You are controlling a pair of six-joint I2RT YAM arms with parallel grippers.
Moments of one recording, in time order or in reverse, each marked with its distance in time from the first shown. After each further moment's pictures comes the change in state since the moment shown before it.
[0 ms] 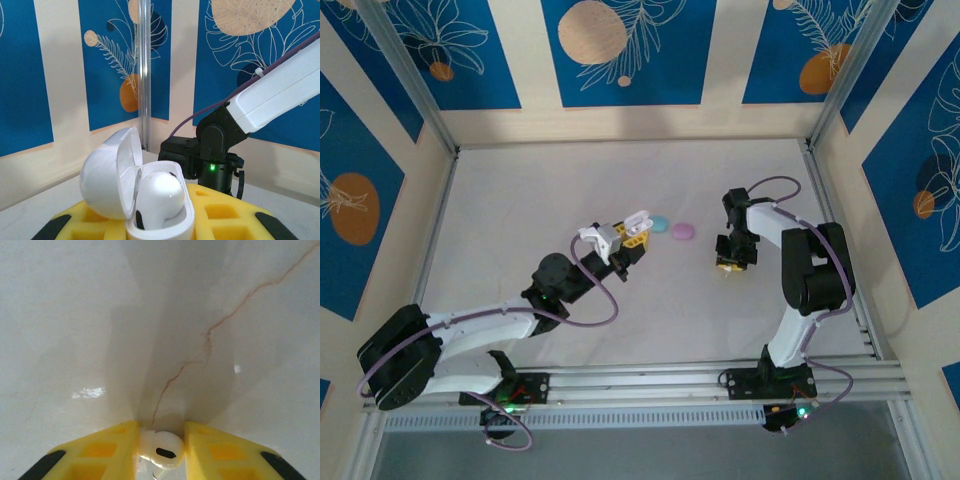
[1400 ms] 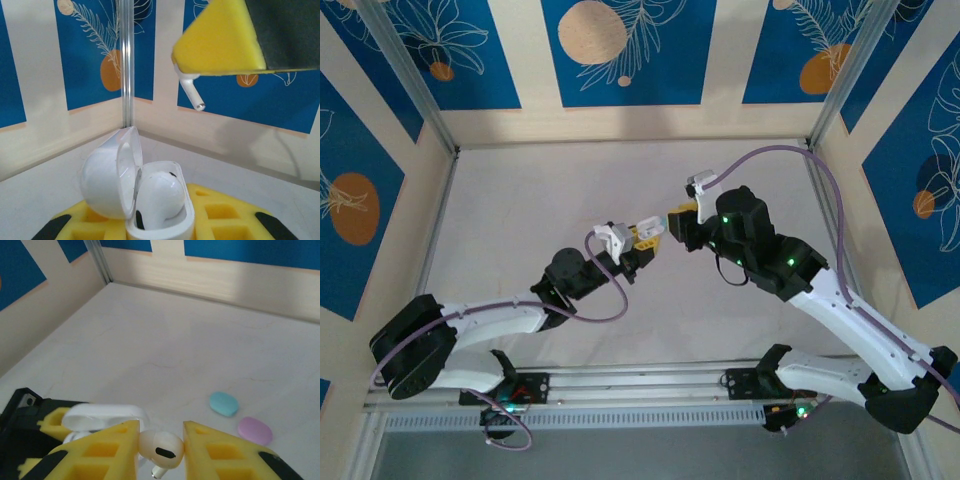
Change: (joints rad) left arm 0.000 0.085 0.042 -0.042 0.071 -0.039; right arm 0.612 -0.768 0.077 0.297 0.176 -0.150
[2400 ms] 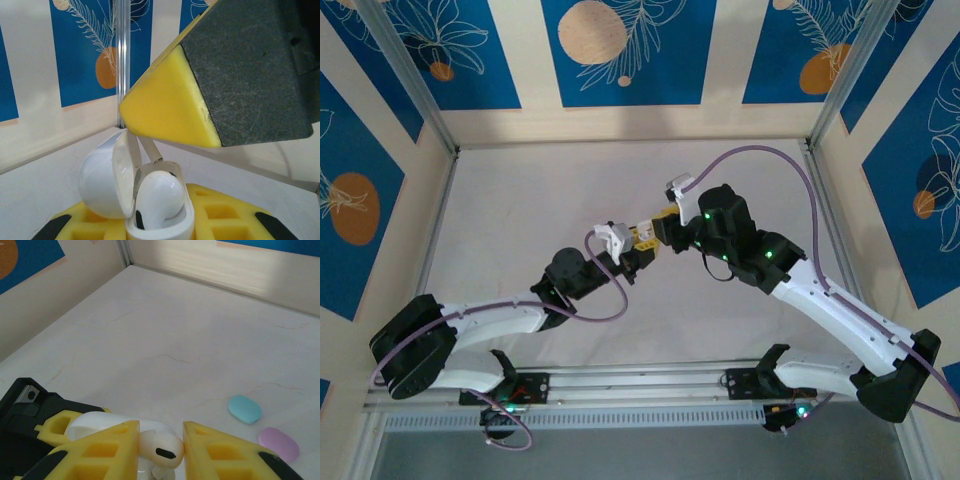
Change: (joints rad) left arm 0.000 0.000 0.000 -0.003 0.016 -0.027; right arm 0.003 0.079 -0.038 0.077 -0.105 -0.068
